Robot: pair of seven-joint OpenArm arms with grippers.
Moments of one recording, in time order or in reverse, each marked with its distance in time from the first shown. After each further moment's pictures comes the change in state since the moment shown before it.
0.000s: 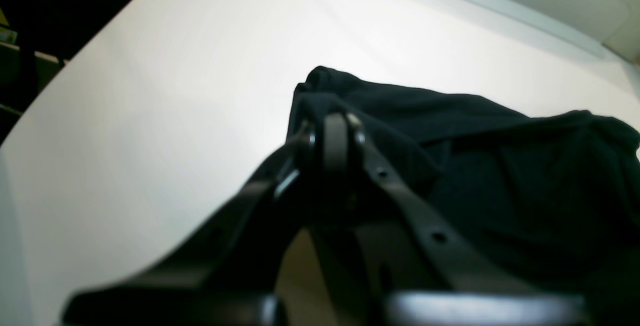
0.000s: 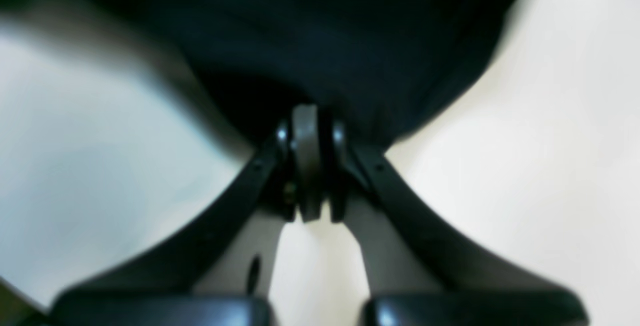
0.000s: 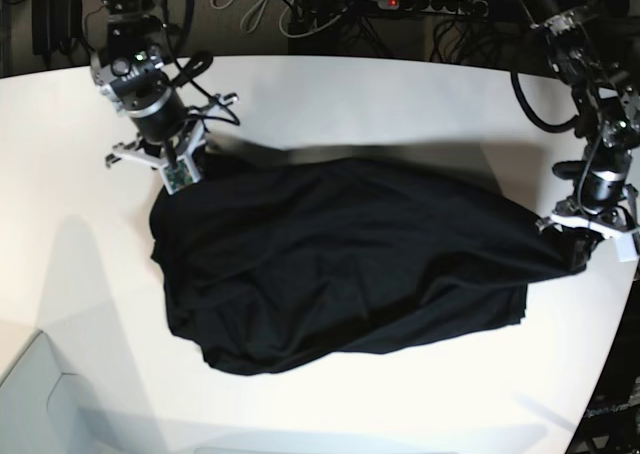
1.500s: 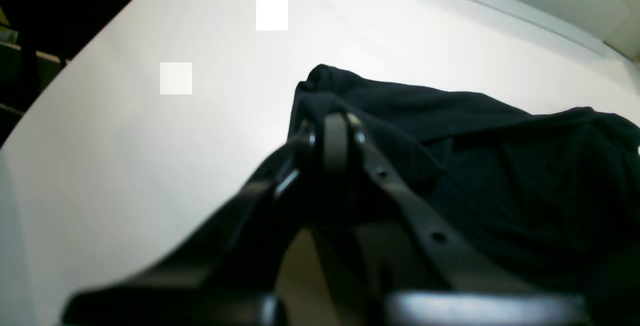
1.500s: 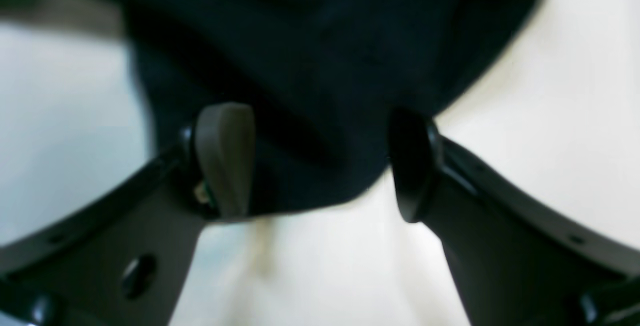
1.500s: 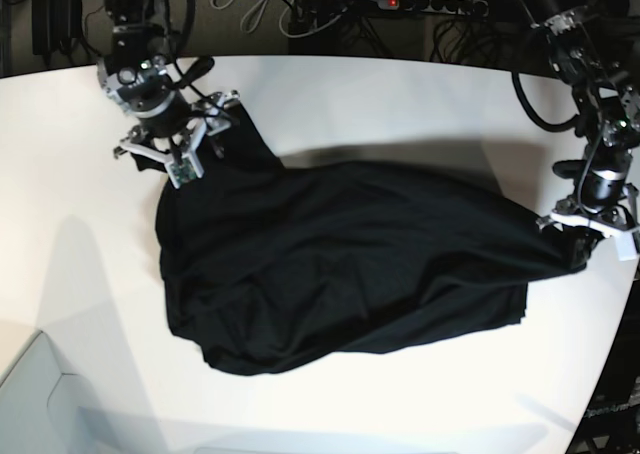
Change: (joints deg) left arm 1.3 -0.2 0.0 0.0 -0.2 0.0 -0.7; right arm 0.4 0.0 -0.4 -10.4 0.0 0.0 0.0
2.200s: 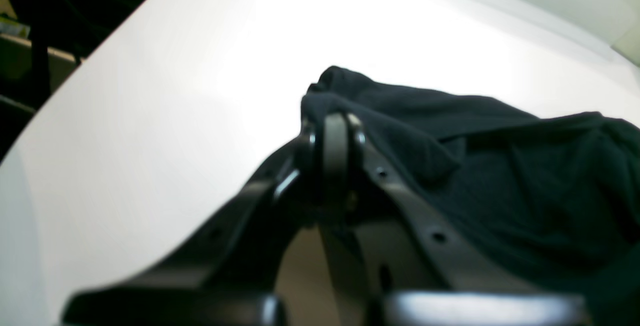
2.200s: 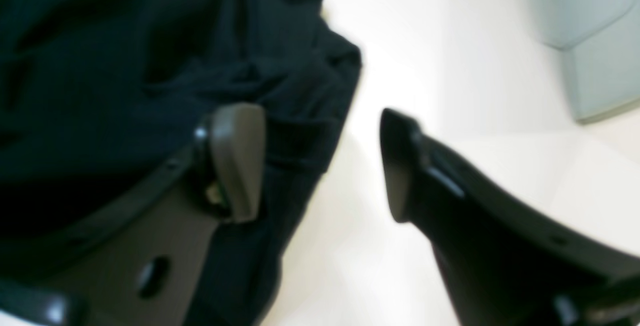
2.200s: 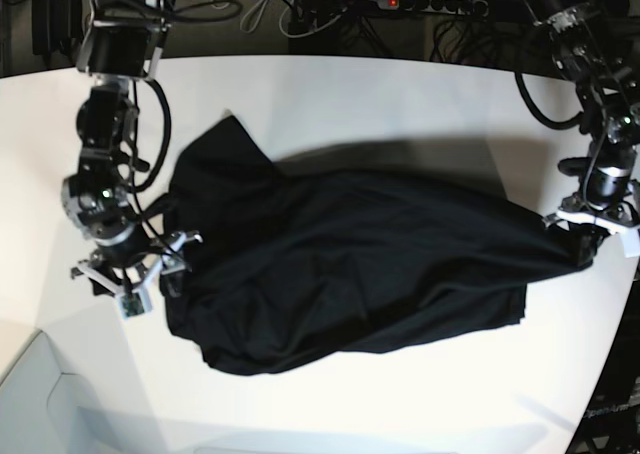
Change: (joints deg) left arm 0.4 -0.2 -1.5 0.1 -0.2 0.0 -0.2; right arm 24.9 2.6 8.6 -8.8 0.1 -0.2 0.3
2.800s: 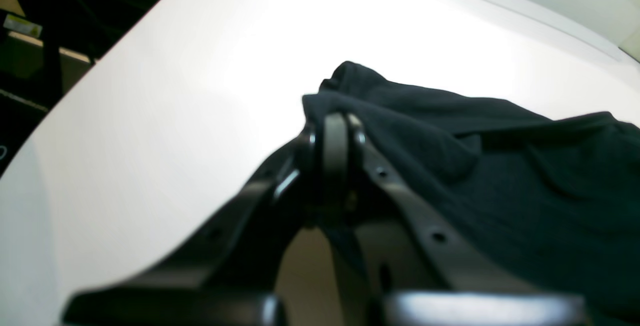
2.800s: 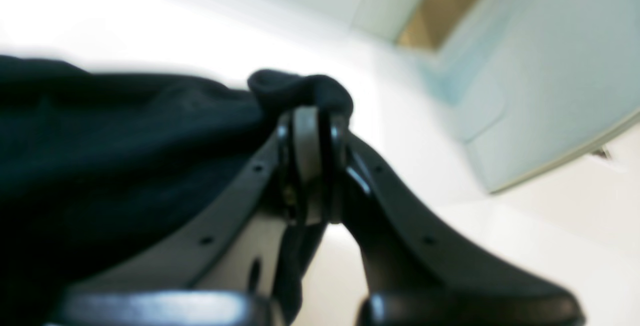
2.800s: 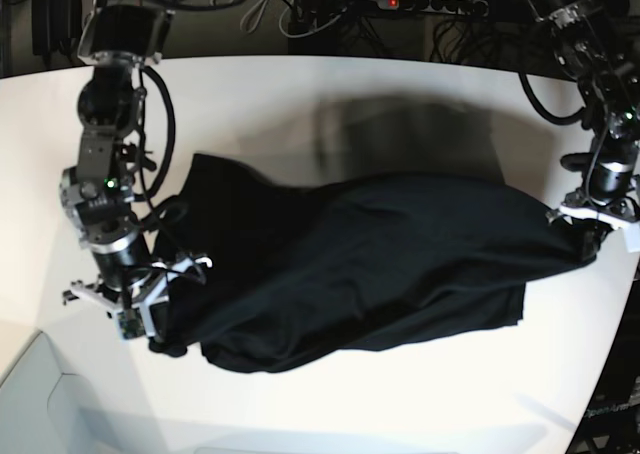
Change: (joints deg) left arm 1.0 -0.3 -0.3 0.4 0.0 0.0 0.2; right arm 1.9 -0.5 -5.6 7.3 0.1 -3.1 2.4
